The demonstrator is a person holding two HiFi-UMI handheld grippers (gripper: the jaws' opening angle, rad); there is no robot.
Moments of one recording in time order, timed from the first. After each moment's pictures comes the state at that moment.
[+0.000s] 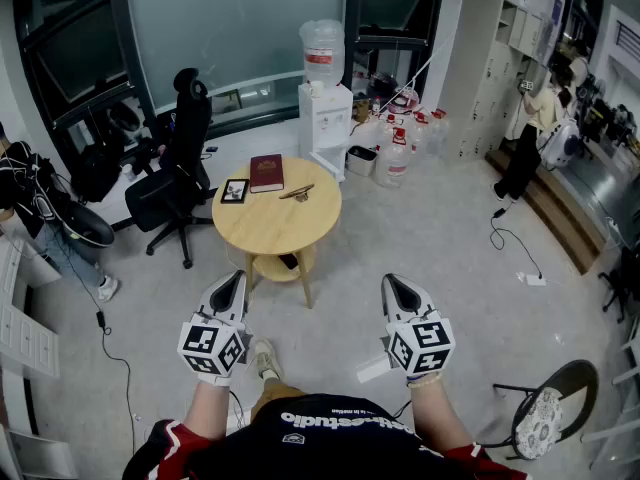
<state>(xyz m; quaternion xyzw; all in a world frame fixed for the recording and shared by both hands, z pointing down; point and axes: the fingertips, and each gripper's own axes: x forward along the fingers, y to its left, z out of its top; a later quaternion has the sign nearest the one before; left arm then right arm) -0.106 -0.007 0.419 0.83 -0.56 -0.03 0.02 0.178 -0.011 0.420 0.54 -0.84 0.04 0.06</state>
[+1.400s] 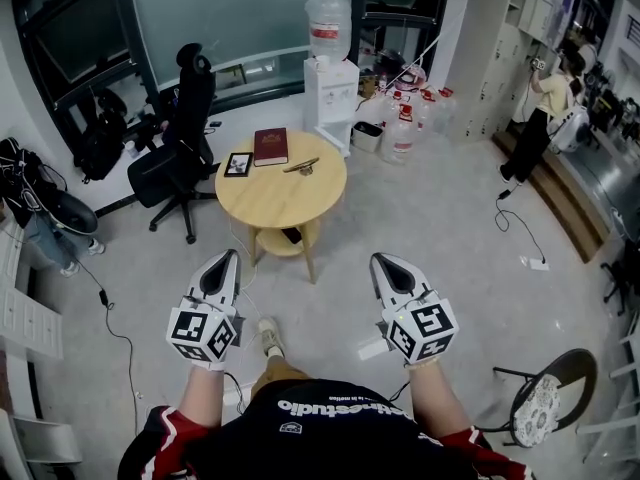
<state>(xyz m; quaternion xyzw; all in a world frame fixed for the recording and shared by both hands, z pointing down) -0.123 0.024 0.407 0.83 -0.56 -0.03 0.00 0.136 0.016 0.406 0.46 -0.89 0.03 0.03</state>
